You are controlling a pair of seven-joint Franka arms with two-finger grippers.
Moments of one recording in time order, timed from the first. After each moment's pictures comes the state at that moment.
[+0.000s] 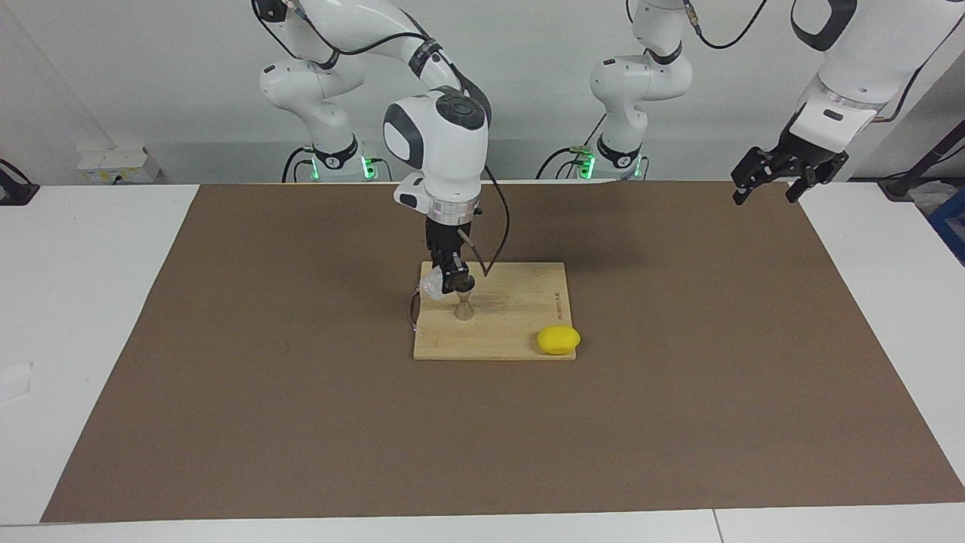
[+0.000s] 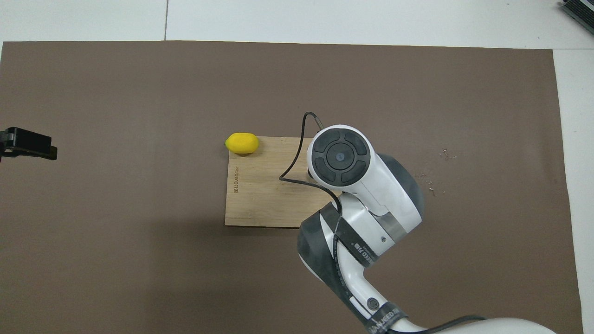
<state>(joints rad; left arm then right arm) 0.00 -0.03 0.00 -1.60 -0.02 1.56 0.02 0.47 0.25 0.09 -1.73 -0.23 2.03 1.86</state>
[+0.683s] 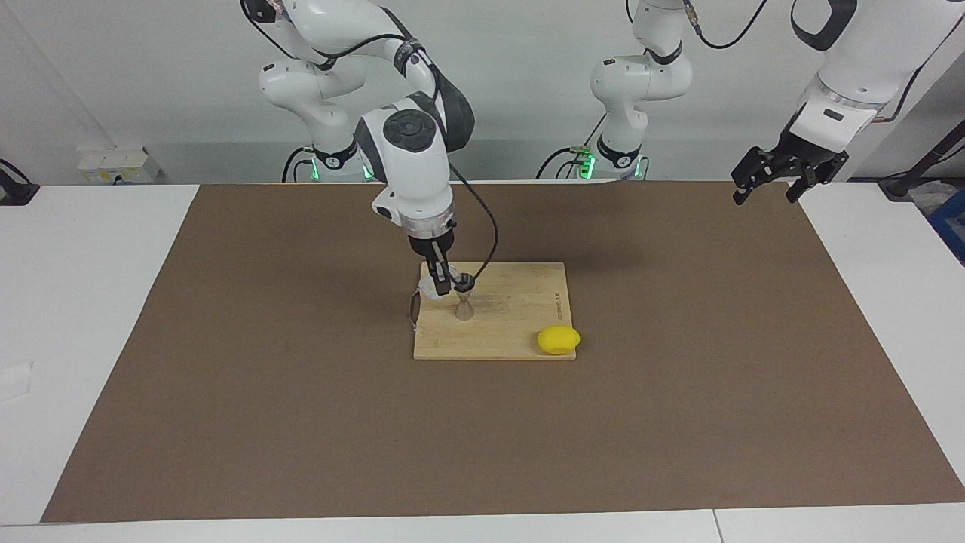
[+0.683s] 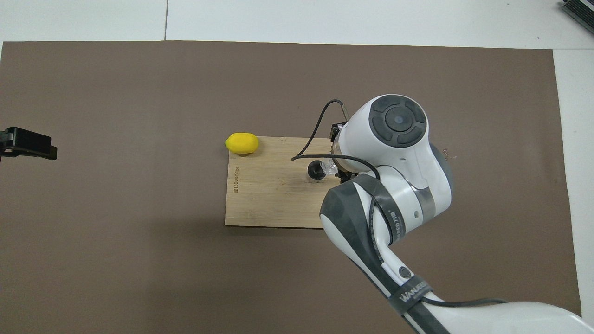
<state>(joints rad) 0.00 -0.04 0.00 -1.60 -0.02 1.56 0.02 0.38 0.26 0.09 -1.73 0.06 2.04 1.83</state>
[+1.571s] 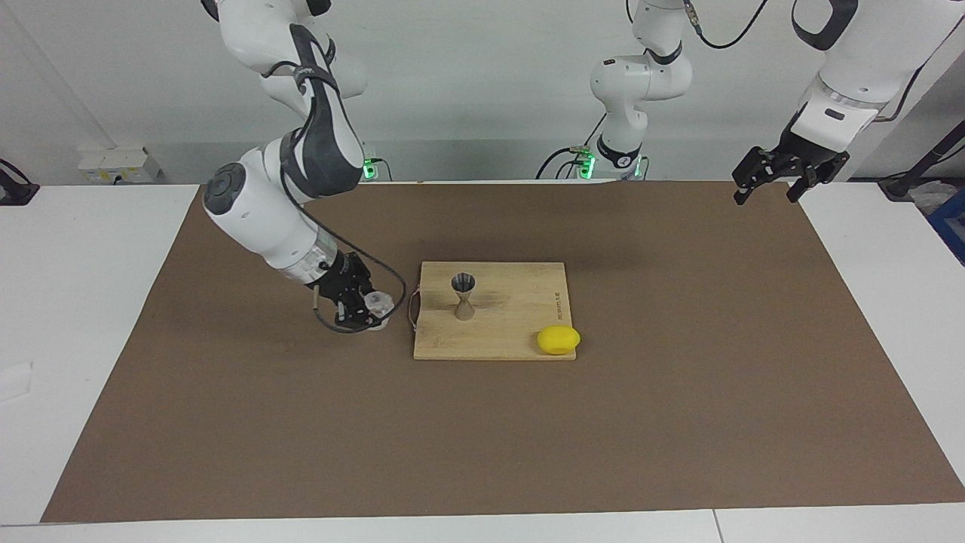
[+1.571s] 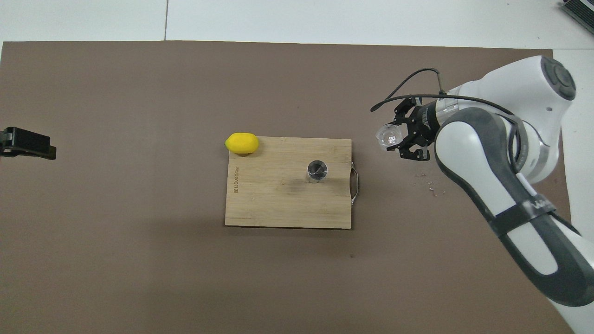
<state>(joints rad) 0.00 -0.04 0.00 -1.60 -0.02 1.56 0.01 0.04 0.28 0.09 -1.76 0.43 2.05 1.44</state>
